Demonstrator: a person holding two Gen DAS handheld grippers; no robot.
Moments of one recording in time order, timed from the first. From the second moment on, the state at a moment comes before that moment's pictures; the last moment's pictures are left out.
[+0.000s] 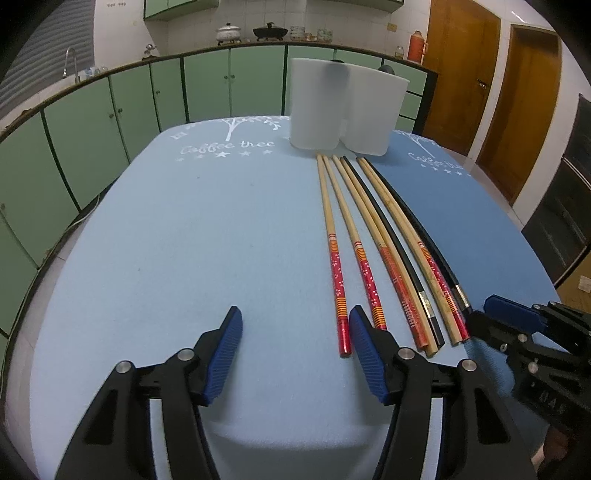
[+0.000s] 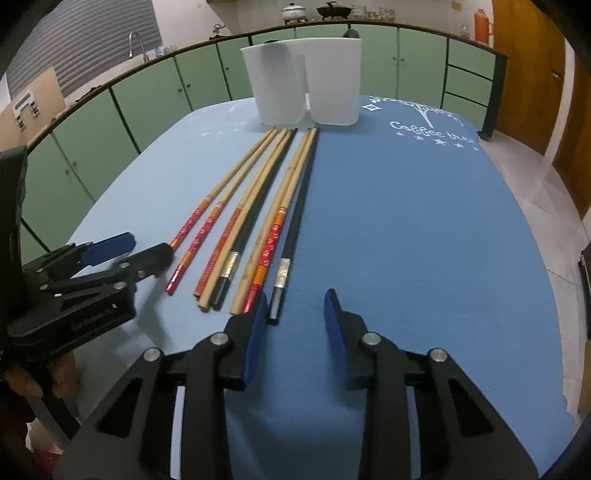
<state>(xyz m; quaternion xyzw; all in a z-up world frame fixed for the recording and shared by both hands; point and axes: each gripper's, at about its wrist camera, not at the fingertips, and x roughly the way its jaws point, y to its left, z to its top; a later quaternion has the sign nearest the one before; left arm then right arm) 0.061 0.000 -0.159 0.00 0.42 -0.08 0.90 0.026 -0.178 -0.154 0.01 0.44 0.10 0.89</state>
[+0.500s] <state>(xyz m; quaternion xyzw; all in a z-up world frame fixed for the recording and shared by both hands) 0.058 -0.002 -0.159 0.00 0.42 -0.08 0.90 0.025 -0.178 -0.157 0.02 0.44 0.11 0.89</state>
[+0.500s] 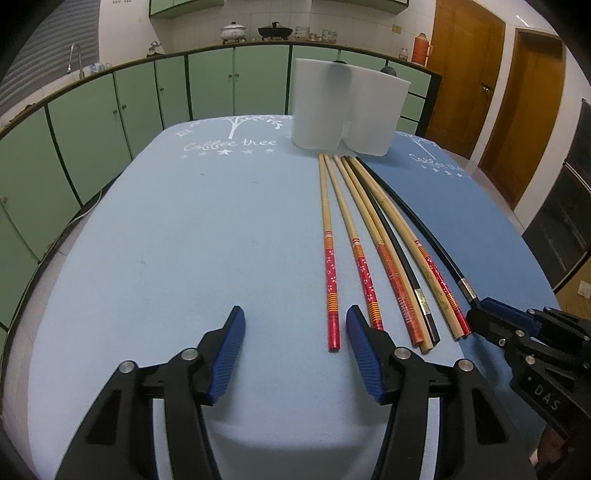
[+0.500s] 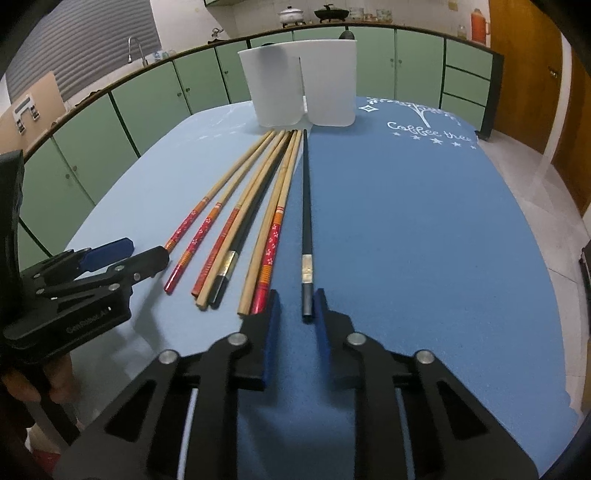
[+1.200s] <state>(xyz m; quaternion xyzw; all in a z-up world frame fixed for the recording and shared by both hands) 0.045 -0.017 -0.154 0.01 0.41 -0.08 0.91 0.024 -0.183 -0.156 0.03 0.43 0.11 0.89</state>
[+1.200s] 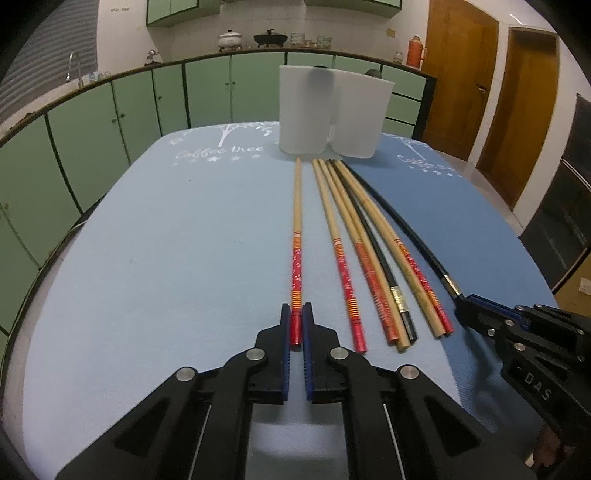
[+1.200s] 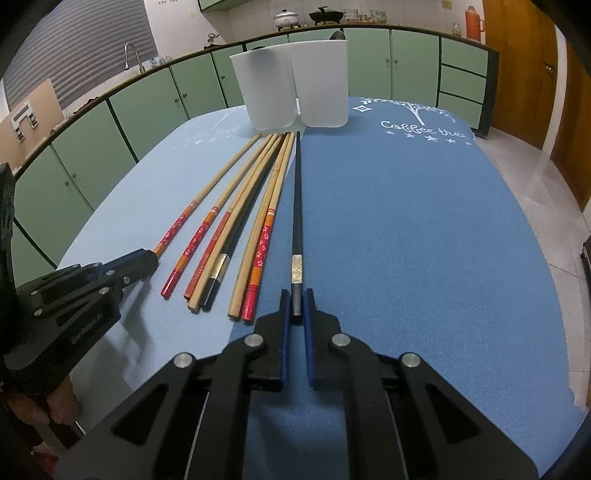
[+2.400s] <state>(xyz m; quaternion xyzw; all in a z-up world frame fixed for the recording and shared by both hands) 0.080 0.001 0.016 0.02 0.24 -0.11 0.96 0.075 -0.229 0.025 0.05 0.30 0.13 0.94</state>
